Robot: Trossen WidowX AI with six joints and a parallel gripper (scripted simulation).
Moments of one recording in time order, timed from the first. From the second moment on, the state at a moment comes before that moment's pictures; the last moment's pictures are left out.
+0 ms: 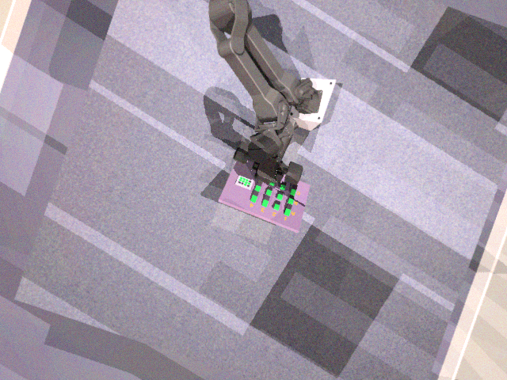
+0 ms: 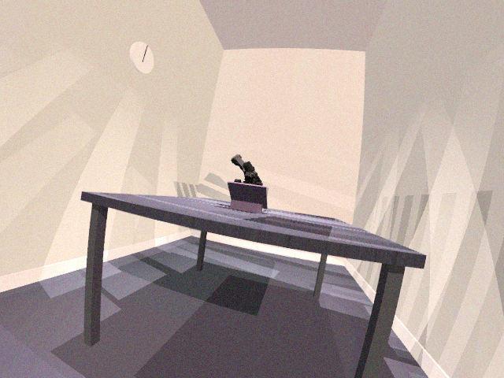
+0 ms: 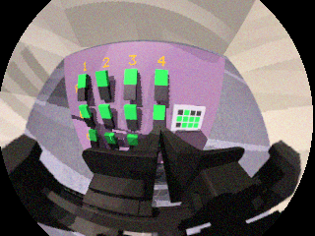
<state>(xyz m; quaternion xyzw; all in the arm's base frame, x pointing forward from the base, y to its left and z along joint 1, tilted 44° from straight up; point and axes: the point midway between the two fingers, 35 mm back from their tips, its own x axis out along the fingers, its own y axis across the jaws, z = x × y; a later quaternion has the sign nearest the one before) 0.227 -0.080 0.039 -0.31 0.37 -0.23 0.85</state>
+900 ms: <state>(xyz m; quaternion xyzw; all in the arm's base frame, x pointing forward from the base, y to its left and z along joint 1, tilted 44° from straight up) 0.228 -0.082 0.037 -0.31 0.37 -0.23 0.85</state>
